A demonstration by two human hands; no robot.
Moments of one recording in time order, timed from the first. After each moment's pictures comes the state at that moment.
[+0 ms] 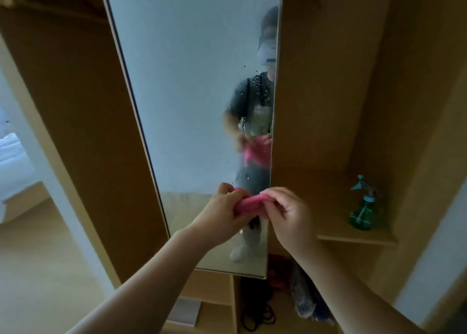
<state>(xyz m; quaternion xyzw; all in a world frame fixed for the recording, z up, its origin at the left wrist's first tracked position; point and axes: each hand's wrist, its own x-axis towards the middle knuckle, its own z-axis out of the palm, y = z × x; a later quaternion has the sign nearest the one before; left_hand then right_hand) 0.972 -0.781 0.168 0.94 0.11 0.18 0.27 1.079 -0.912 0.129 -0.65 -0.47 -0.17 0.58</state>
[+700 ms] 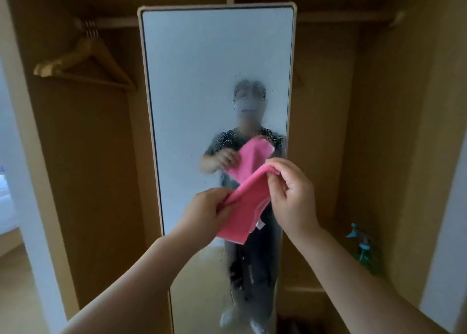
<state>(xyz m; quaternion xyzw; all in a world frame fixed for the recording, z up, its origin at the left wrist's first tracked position) 0.922 -0.712 0.274 0.91 0.05 0.33 0.24 1.040 -0.853 0.277 -0.59 -0.45 -0.40 0.54</state>
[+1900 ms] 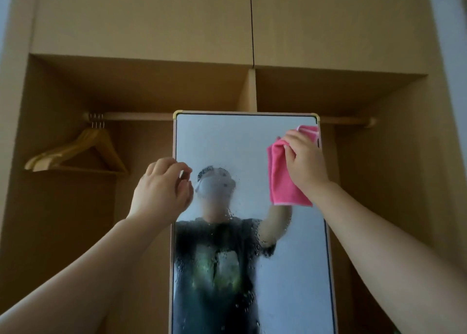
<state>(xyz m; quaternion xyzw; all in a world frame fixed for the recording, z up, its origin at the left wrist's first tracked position) 0.949 -0.505 0.459 0.79 0.07 0.61 -0.01 1.112 -0.748 0.509 -0.68 -0.34 -0.56 0.34</state>
